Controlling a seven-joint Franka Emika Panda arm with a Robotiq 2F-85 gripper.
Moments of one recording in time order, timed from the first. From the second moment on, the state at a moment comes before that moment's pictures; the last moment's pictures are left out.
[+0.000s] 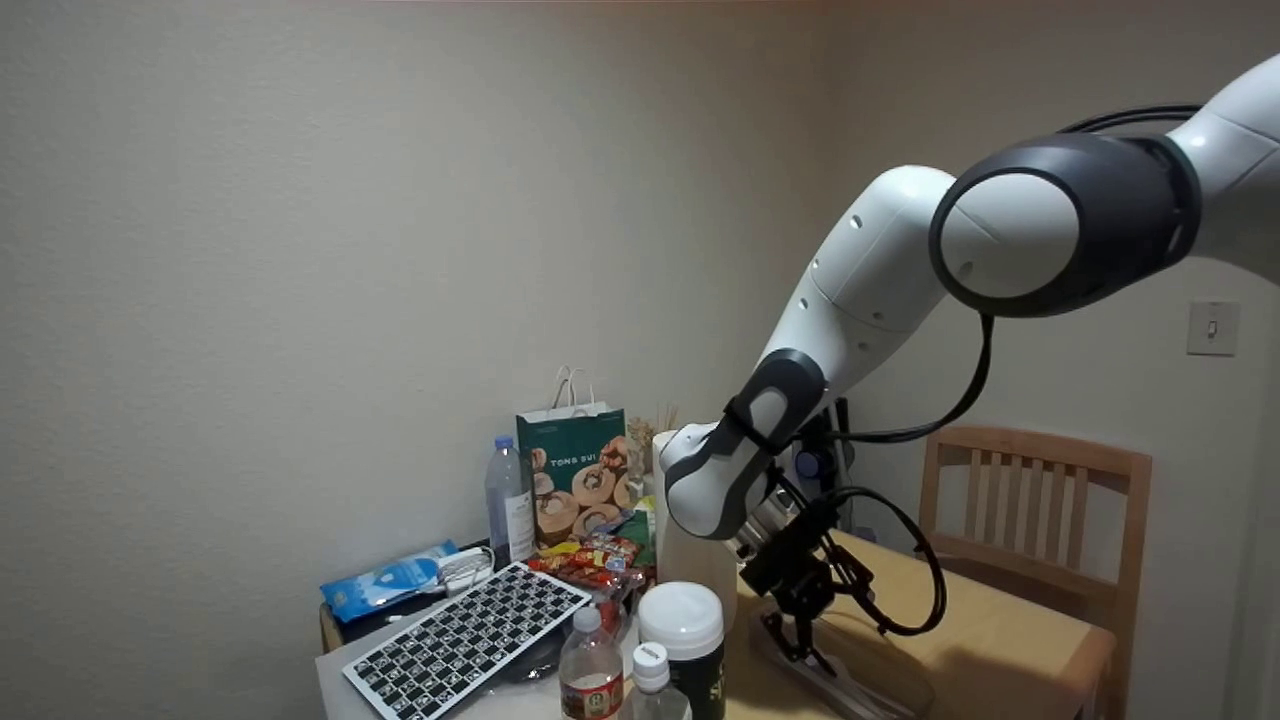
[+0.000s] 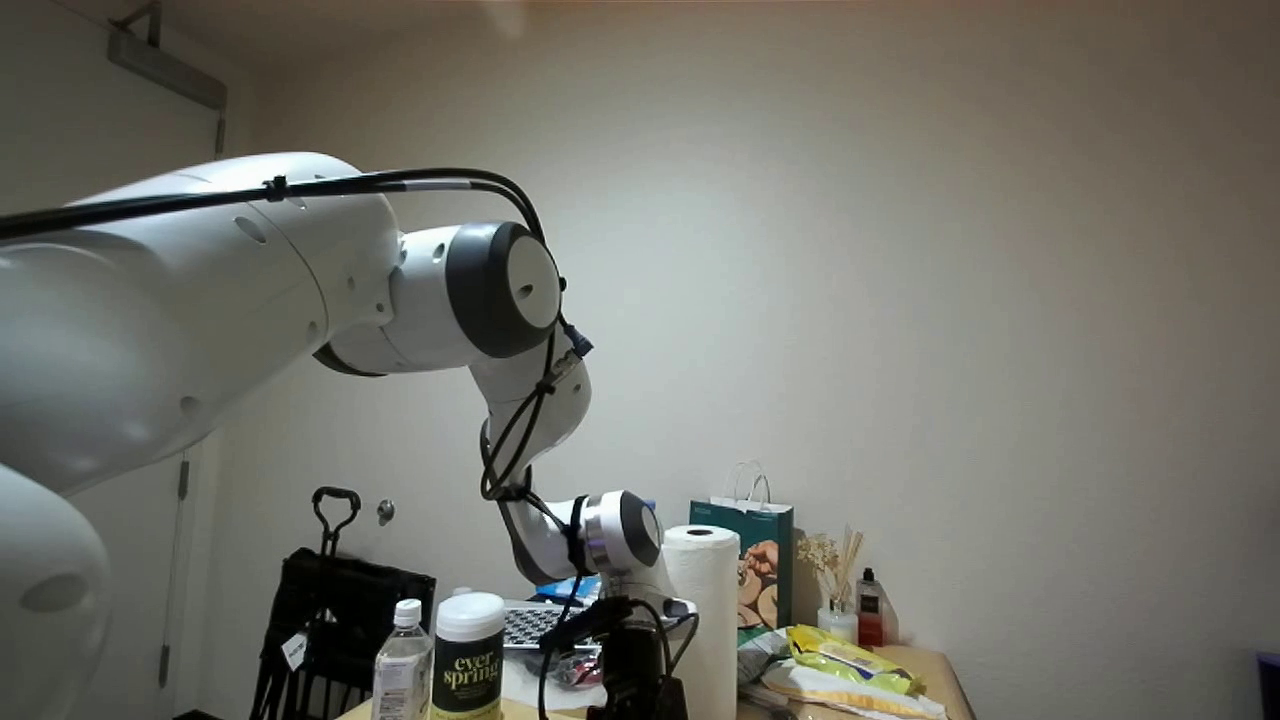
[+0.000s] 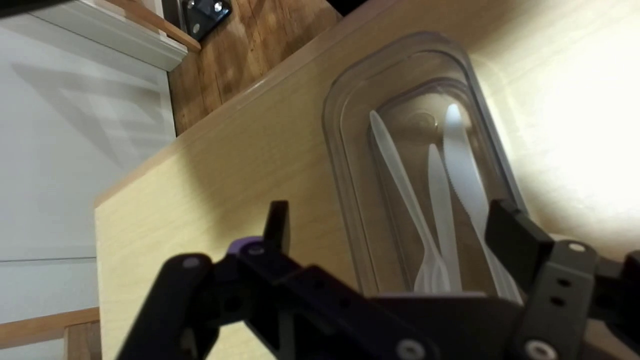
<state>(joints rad) 0.12 0.86 -0.15 -1.58 -0.24 1.74 0.57</state>
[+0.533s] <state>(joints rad) 0.12 0.83 -0.15 -1.58 -0.25 1.75 0.57</state>
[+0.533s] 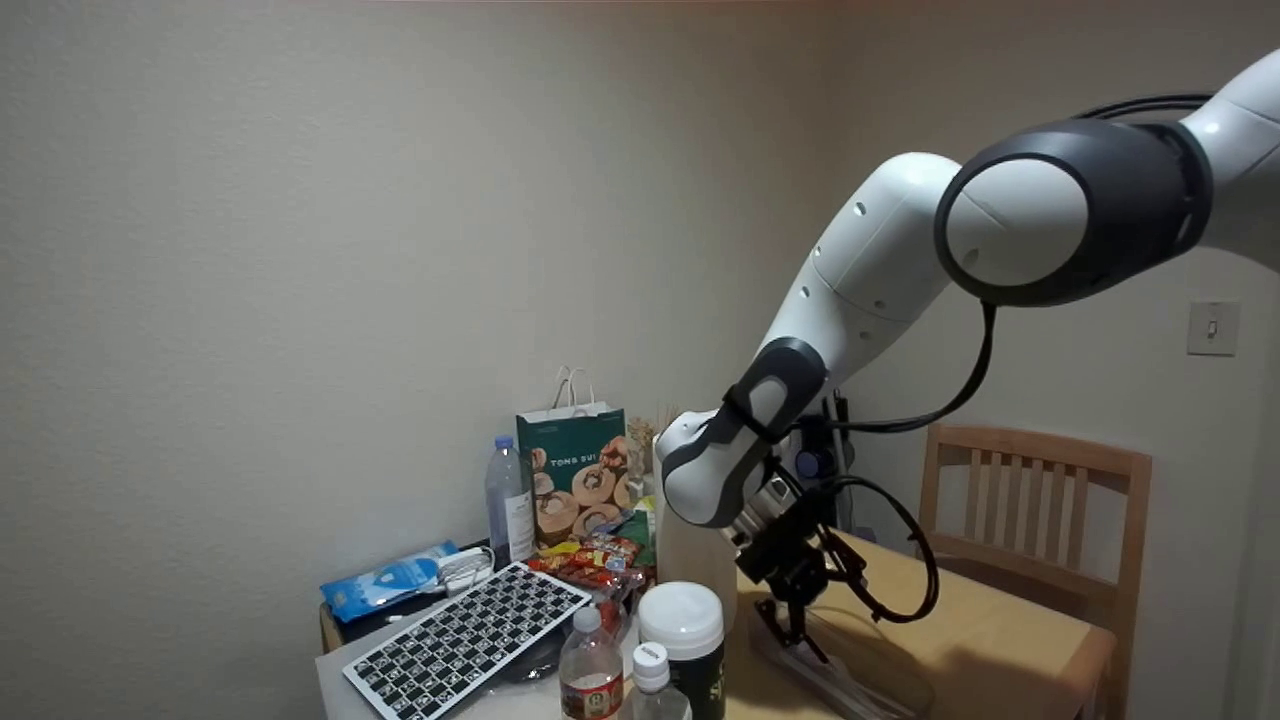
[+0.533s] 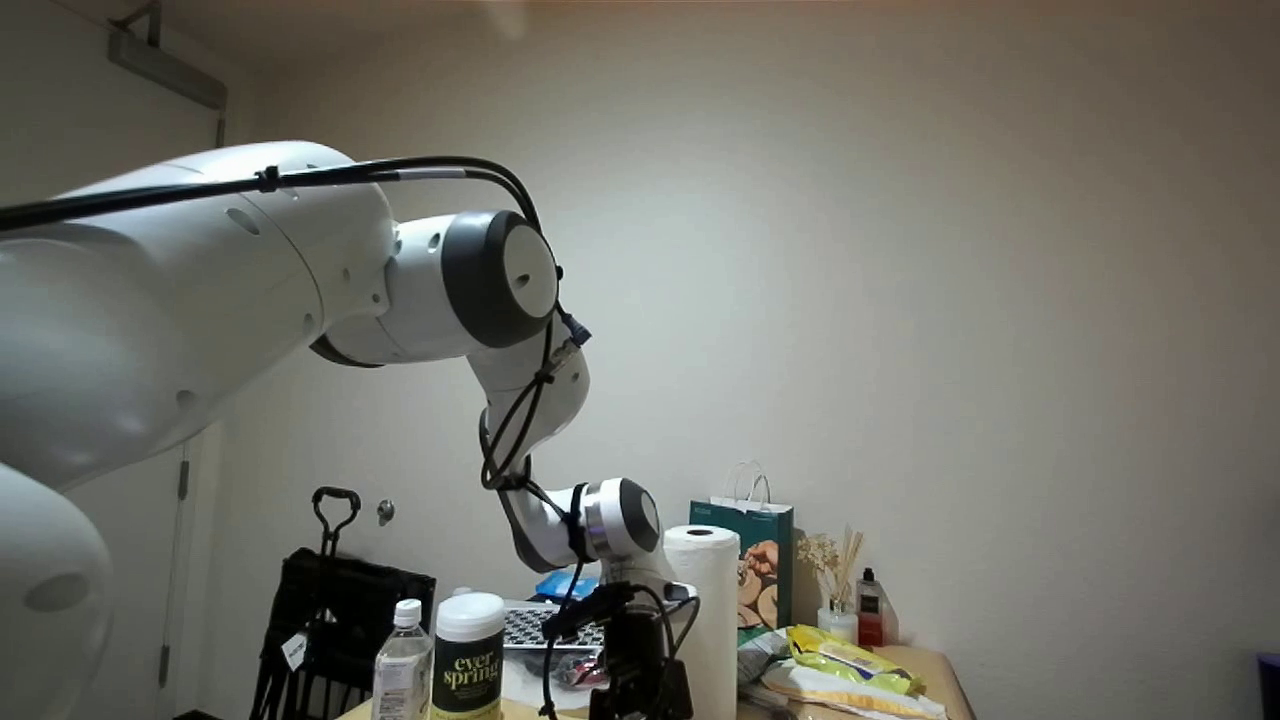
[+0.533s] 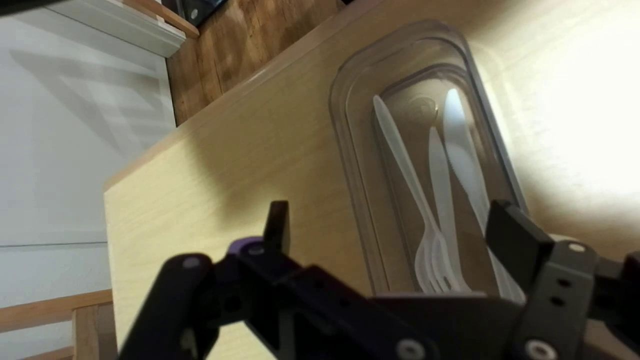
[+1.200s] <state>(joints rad) 0.12 0.75 -0.16 -1.58 -0.26 1.73 0.57</state>
